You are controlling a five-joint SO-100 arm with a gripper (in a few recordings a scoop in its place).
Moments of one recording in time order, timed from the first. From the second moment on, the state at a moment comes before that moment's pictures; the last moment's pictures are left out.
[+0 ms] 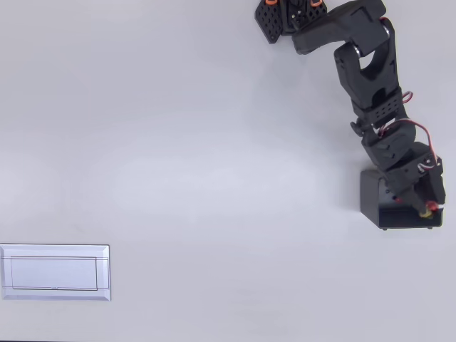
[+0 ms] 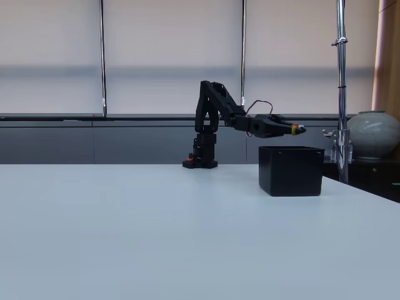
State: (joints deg) arm -35.7 93.4 49.1 -43.1 -4.9
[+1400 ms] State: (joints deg) arm -30.3 78.1 30.4 -46.0 -4.1
